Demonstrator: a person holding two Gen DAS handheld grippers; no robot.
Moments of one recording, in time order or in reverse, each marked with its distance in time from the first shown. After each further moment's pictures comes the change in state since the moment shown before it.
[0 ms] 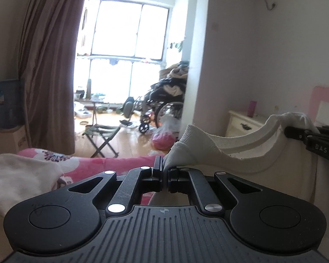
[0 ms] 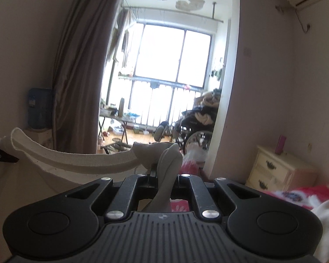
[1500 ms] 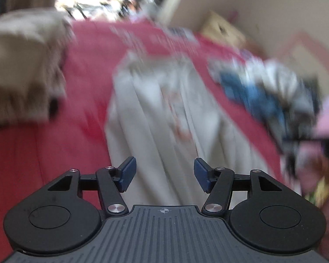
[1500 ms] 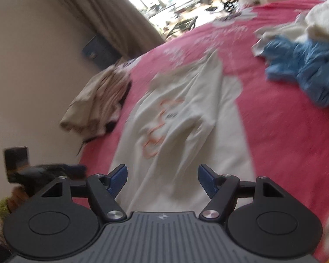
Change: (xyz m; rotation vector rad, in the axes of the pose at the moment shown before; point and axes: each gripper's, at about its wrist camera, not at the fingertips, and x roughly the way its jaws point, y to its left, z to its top) left arm -0.152 0.027 -0.098 -0.124 0.686 -0.257; right arm -0.182 -0.065 -0.121 0.550 0.694 0.594
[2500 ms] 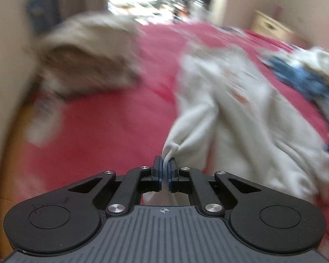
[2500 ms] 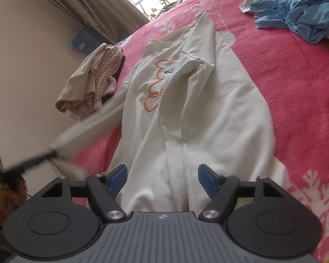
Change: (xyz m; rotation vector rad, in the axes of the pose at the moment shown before) left arm -0.077 0.015 -0.072 -0.021 -0.122 0.464; right arm 0.011 0.008 -0.074 0.113 0.044 -0.034
